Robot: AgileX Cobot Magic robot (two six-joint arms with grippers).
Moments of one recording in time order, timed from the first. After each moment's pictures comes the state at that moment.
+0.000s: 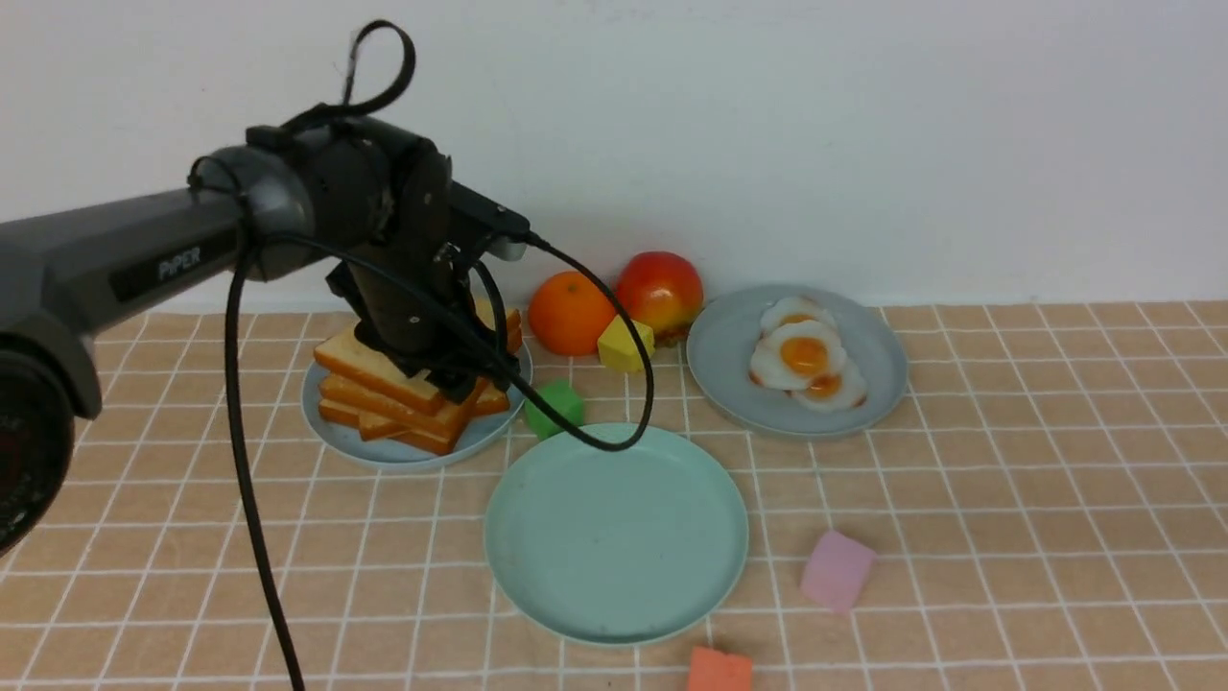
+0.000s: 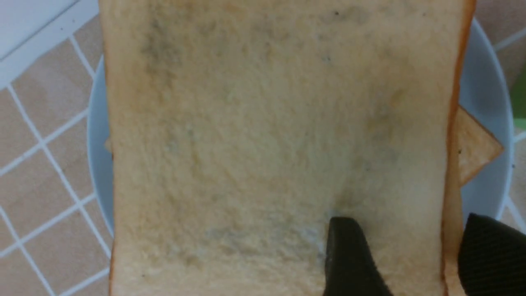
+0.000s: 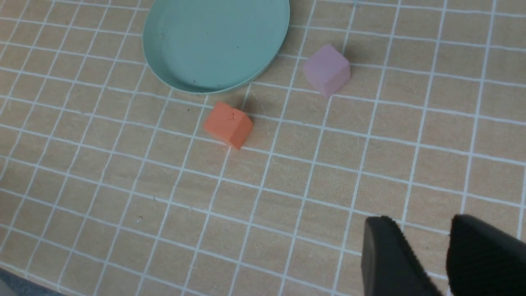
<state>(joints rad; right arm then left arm) 0.08 0.63 -0.83 0.38 1.13 -0.17 -0.34 2.12 -1.72 0.18 0.85 0.12</state>
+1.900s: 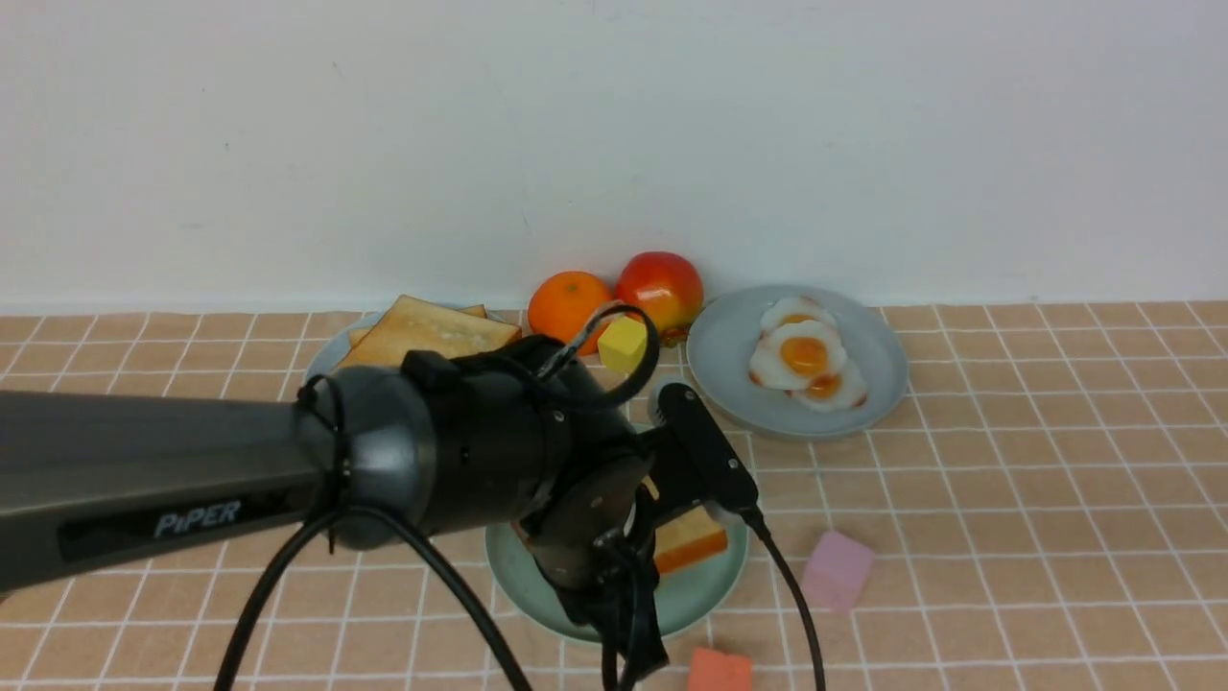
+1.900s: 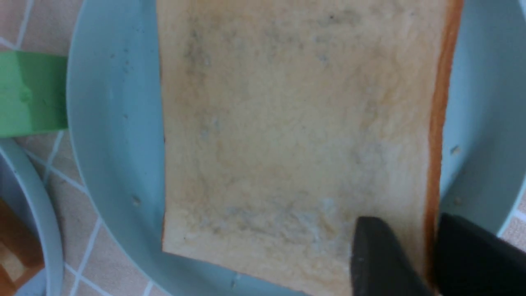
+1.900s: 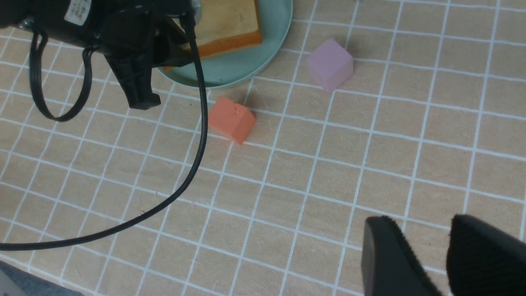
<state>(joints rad) 0.08 0.63 -0.83 0.38 1.14 -0.18 -0.78 1.85 -1.21 0.29 0.61 0.12</state>
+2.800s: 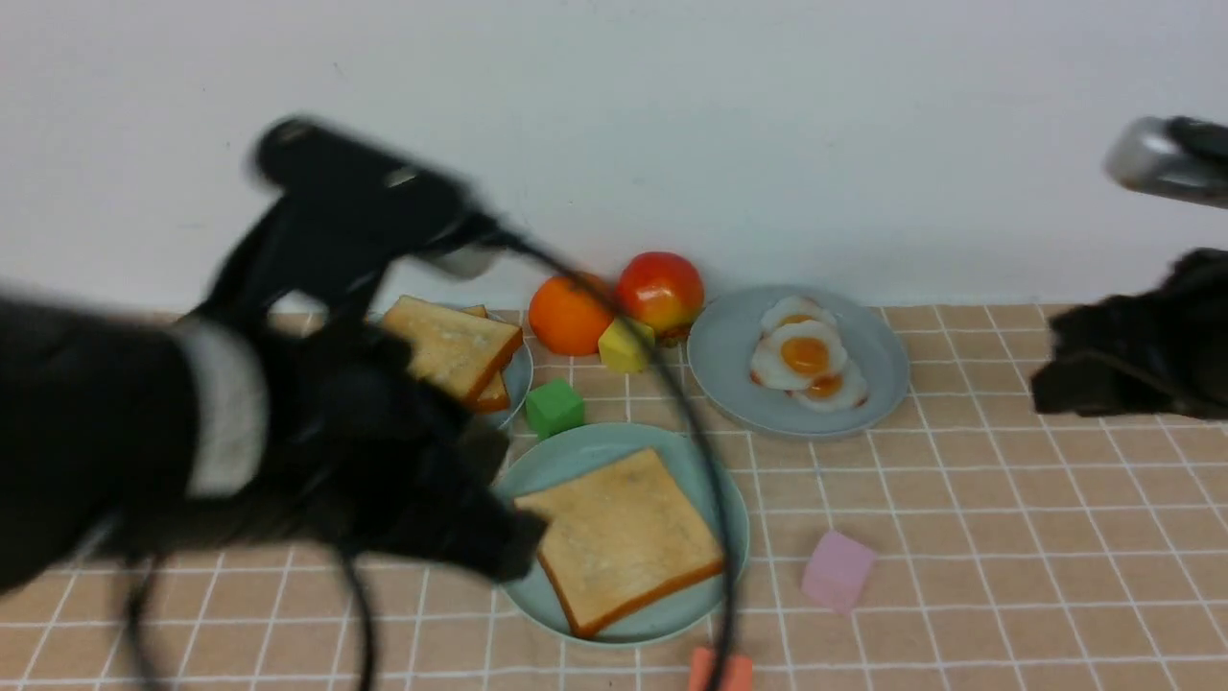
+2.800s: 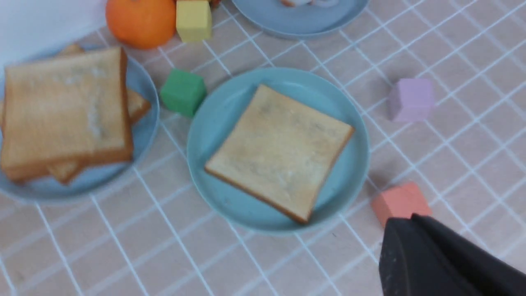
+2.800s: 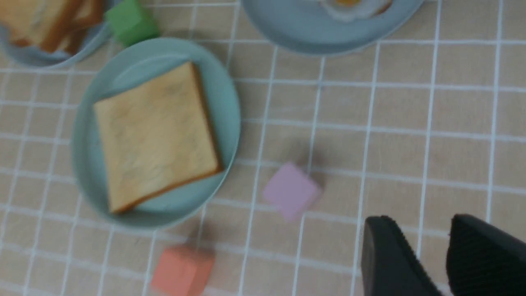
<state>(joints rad) 0.08 1.38 -1.11 0.40 0.82 -0.15 -0.83 1.07 -0.95 0.24 0.64 -0.39</state>
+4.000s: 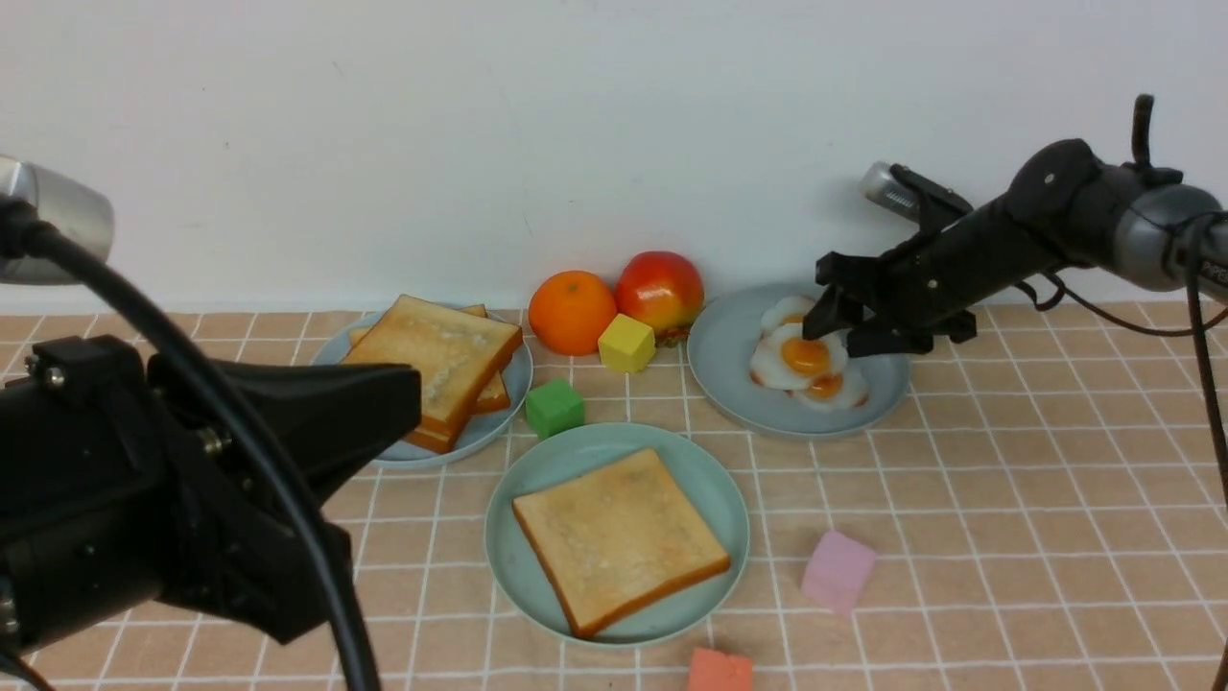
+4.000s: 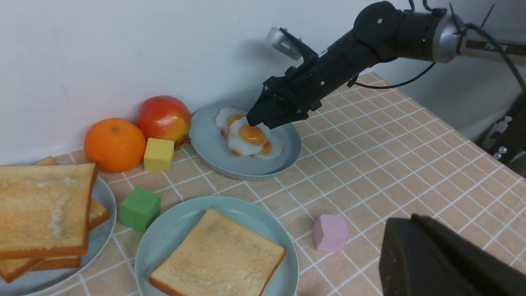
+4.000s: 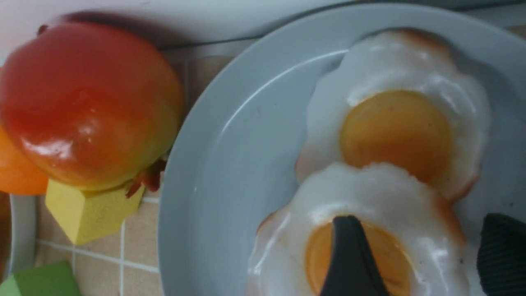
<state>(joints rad) 0.05 2.38 -1.97 0.68 0.79 -0.23 -0.83 0.76 -0.72 0.34 0.28 -0.56</state>
